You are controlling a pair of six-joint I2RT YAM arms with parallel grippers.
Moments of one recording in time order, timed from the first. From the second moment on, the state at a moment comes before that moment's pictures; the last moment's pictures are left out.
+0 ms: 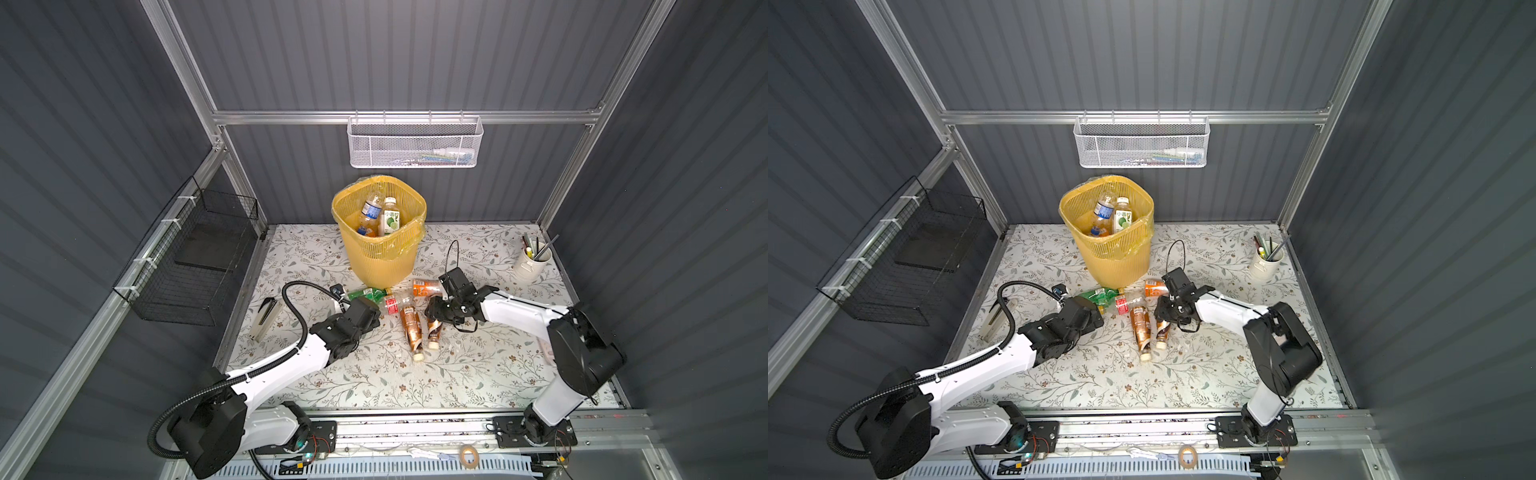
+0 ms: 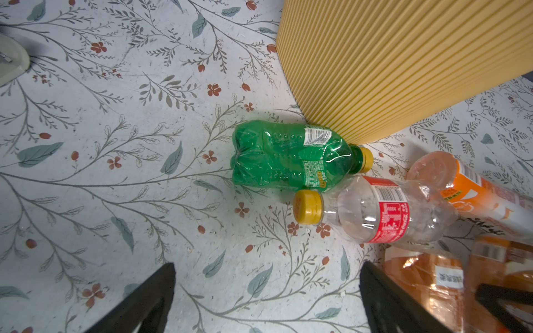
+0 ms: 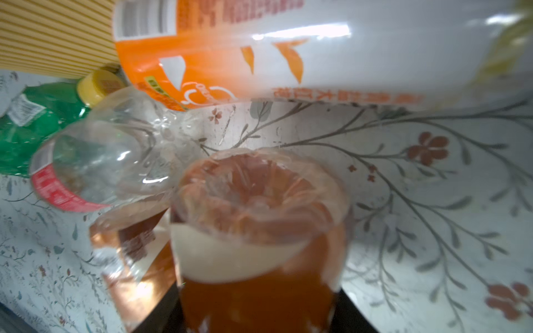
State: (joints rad) left arm -0.76 1.24 0.71 -0.38 -0.51 -0.92; right arm 0.58 1.62 0.97 -0.36 -0.11 0.67
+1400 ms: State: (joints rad) left arm -0.89 1.26 0.72 -0.33 -0.55 -0.85; right arm 0.39 1.69 1.88 -0.48 -0.28 0.58
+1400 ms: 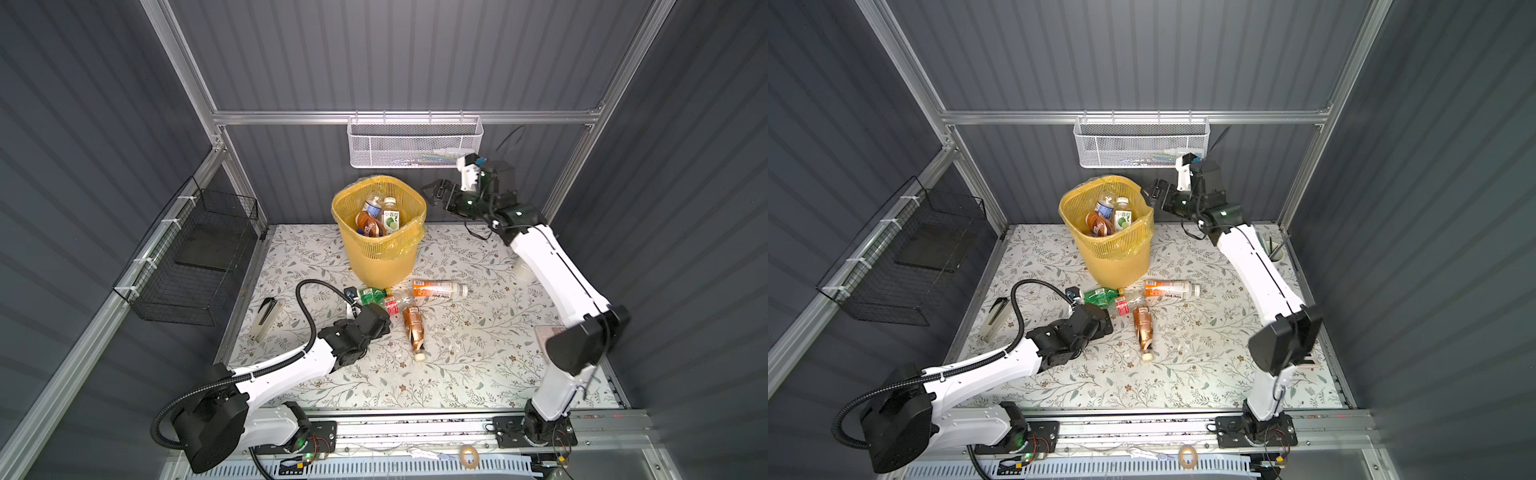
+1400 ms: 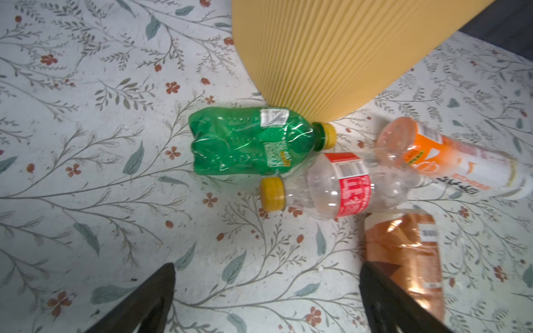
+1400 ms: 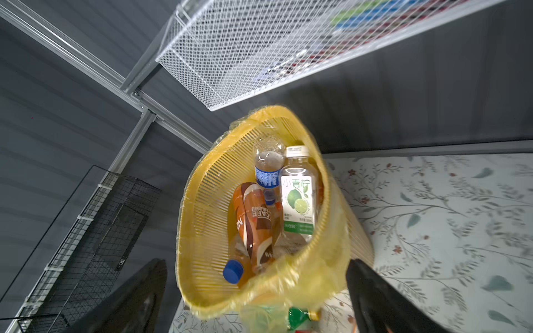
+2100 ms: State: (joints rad) left arm -1.04 1.68 0.98 -0.26 -0.42 -0.81; right arm 0.13 1.00 0.67 -0.18 -0.16 0.67
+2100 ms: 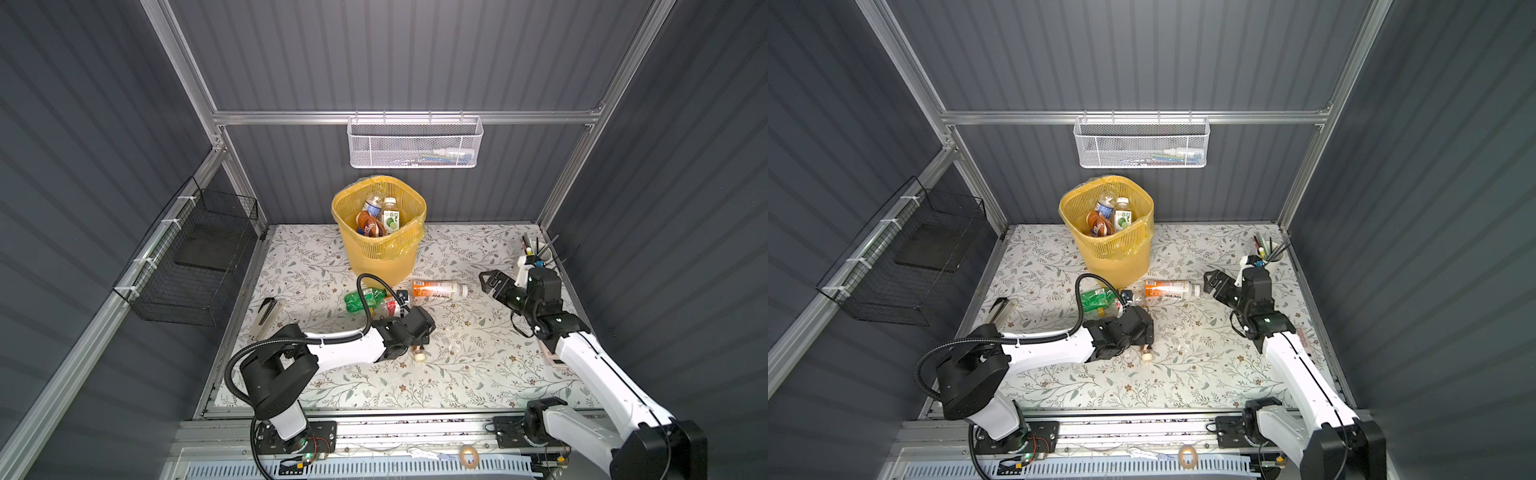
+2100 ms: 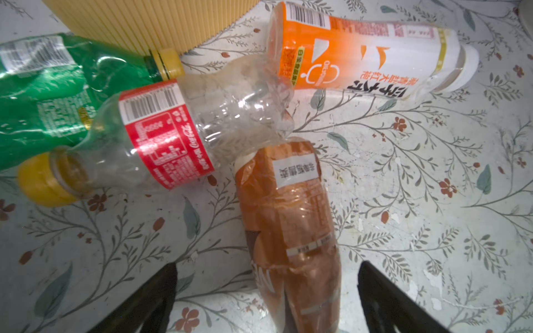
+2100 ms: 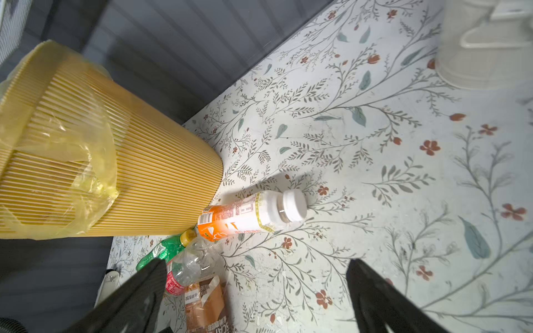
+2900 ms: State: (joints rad) left arm -1.04 1.78 1.04 -0.25 -0.35 -0.77; right arm 0.04 0.94 0.53 -0.14 -0.18 0.72
